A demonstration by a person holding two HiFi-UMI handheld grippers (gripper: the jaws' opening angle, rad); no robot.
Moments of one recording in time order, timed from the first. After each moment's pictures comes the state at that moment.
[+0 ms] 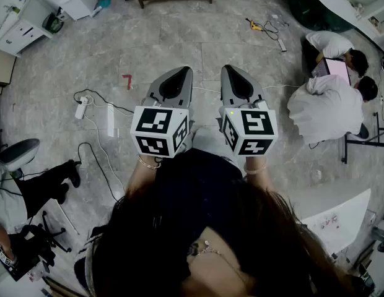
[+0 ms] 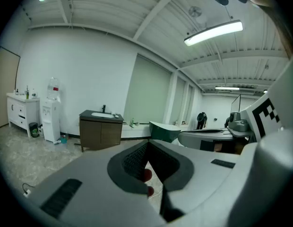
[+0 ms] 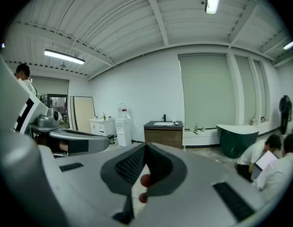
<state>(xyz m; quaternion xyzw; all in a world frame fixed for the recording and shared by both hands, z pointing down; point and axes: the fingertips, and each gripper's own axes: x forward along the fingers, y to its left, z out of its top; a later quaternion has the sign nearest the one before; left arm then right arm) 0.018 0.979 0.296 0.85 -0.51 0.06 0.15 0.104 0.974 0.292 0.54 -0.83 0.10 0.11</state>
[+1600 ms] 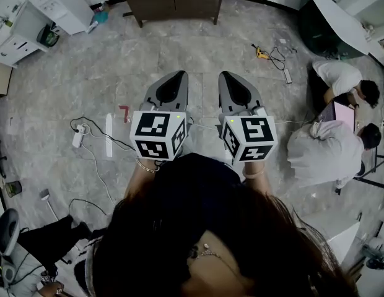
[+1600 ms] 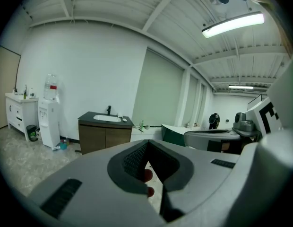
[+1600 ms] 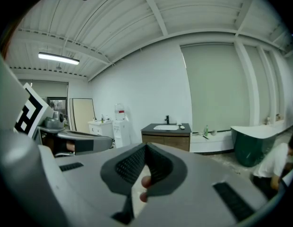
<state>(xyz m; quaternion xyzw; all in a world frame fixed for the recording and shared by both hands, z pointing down) -0.003 0.680 0.319 0.82 -0.54 0.07 0.16 0.088 0.679 0.313 0.50 -0.85 0.10 0.10</state>
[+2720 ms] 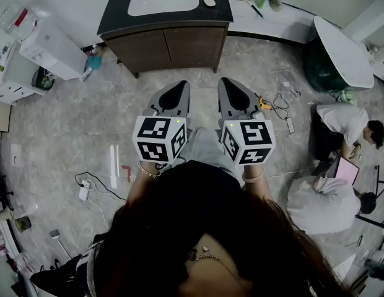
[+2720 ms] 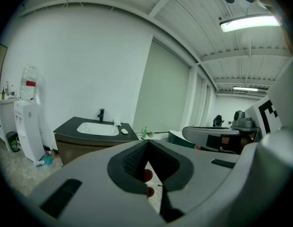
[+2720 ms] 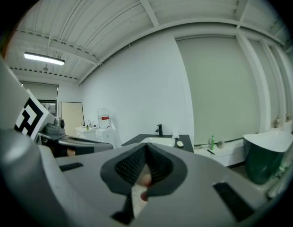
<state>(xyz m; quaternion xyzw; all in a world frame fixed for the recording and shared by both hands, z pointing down) 0.009 0.277 0.318 0.83 -0.52 0.07 0.16 0.098 0.276 0.300 0.52 -0.85 0.09 0.07</state>
